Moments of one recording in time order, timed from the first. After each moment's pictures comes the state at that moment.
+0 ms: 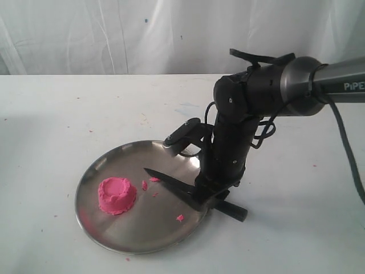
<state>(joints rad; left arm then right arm) 0.05 0.00 0.03 -0.10 0.38 0.13 0.60 1.91 -1.24 0.09 0.87 -0.42</state>
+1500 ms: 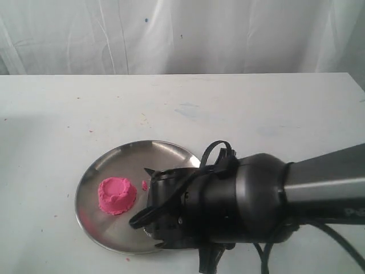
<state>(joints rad) 0.05 0.00 0.03 -0.10 0.38 0.13 1.10 1.83 -1.02 -0.79 1.03 0.33</state>
